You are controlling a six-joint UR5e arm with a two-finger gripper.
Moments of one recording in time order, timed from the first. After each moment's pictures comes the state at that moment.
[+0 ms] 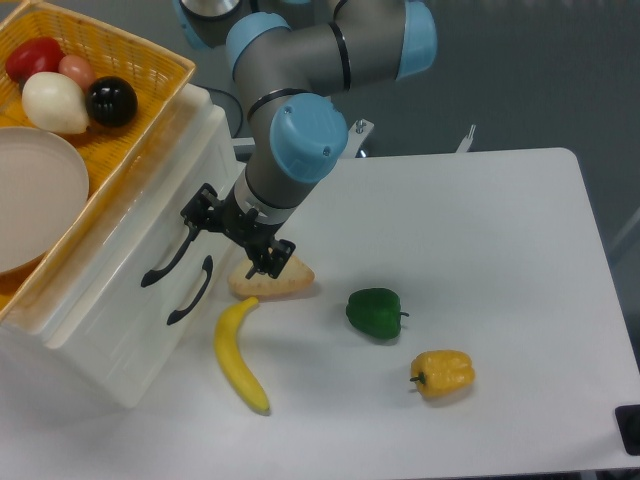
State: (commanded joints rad) arm 2.34 -1.83 -1.52 -1.50 1.12 0.79
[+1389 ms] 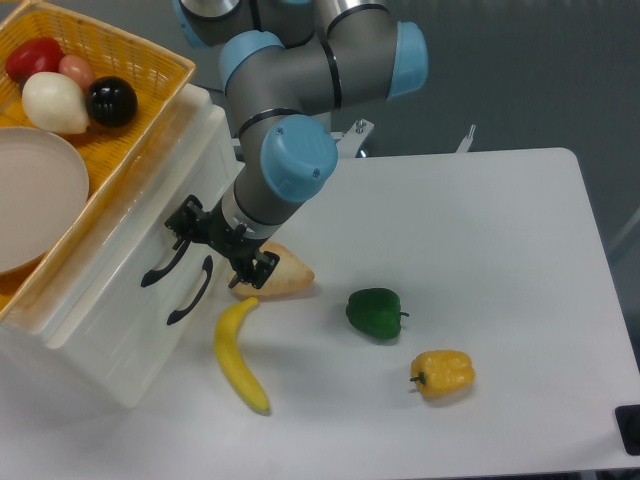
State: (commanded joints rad) arm 2.32 -1.86 -1.52 -1.50 1.09 0.77
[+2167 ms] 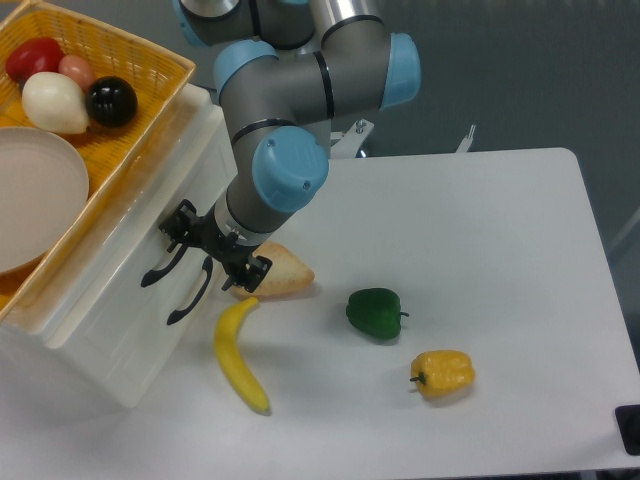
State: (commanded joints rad) arm 2.31 -1.88 -1.52 -1.50 1.09 0.77
